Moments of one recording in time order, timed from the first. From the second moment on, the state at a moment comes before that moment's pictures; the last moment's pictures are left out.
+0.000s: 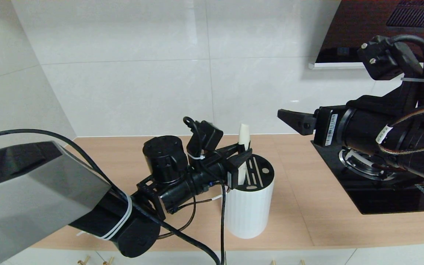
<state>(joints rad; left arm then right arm) -0.64 2.08 -0.81 -1.28 -0.25 0.03 0.76 1.46 -1.00 -0.38 -0.34 0.13</state>
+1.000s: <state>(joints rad) -0.65 2.01 -0.79 -1.27 -0.18 0.03 0.76 1.46 -1.00 -0.38 -0.34 0.13</state>
